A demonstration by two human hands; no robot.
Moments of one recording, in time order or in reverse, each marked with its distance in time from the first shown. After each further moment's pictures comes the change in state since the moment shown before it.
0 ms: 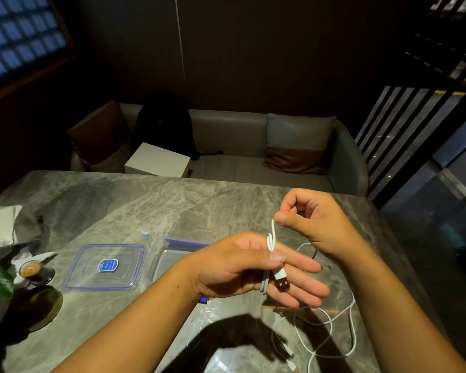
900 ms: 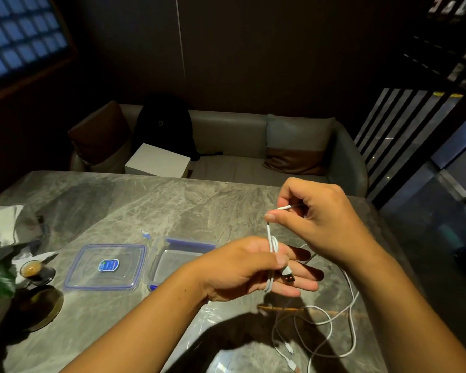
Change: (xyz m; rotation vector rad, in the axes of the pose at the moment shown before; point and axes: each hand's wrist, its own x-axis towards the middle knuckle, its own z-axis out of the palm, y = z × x) left_hand 0.004 -0.015 -0.004 -0.072 0.226 -0.048; right_hand -0.008 -0.047 0.009 -0.620 0.073 -0.233
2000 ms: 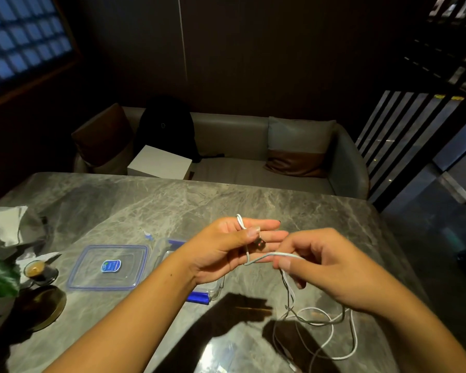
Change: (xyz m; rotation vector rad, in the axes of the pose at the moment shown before) left_hand -0.012 0.009 -0.025 -0.091 0.246 0.137; right_hand -0.046 -0.011 -0.002 0.522 -0.399 0.287
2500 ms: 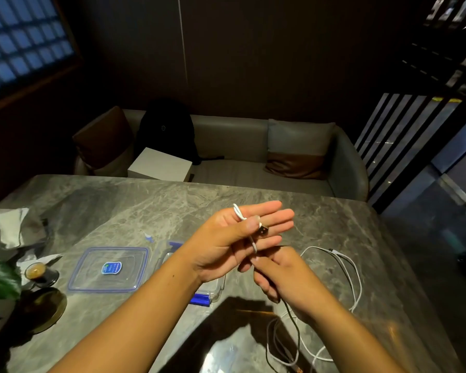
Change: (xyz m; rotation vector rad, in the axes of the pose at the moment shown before) left_hand -0.002 0.007 0.012 -0.149 -0.110 0.190; right_hand 0.032 0.049 0.059 0.267 0.119 0.264
